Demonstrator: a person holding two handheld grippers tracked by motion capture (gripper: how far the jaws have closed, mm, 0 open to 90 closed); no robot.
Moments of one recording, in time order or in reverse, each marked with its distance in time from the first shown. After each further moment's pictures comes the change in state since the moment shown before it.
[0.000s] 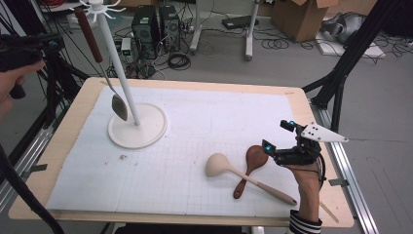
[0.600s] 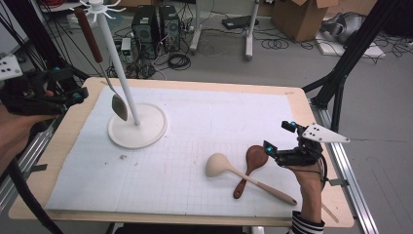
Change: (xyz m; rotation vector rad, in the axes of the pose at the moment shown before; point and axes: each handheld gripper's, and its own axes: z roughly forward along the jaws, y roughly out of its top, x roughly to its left) left arm -0.040 -0.067 -0.004 -0.012 -0.180 0.030; right arm -0.001 0.000 -0.004 0.011 0.003 0.000
